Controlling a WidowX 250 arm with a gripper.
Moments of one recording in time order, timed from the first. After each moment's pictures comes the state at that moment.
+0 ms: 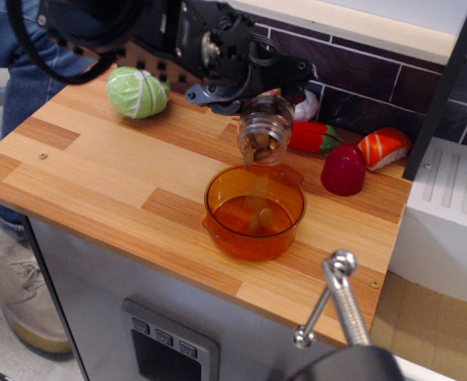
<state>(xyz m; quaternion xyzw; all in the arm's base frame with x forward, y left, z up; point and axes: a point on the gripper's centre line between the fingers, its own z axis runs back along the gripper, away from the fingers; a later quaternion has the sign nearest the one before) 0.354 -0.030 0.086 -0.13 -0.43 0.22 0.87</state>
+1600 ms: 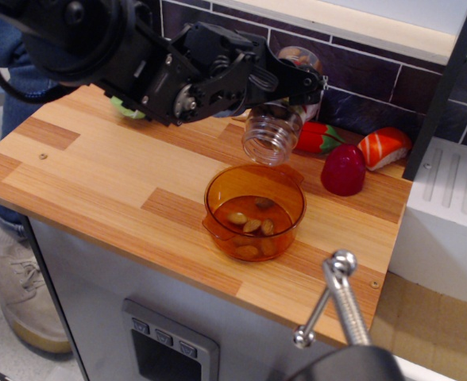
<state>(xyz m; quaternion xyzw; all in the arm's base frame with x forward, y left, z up) 0.347 -0.043 0.103 -0.16 -0.50 0.13 0.84</state>
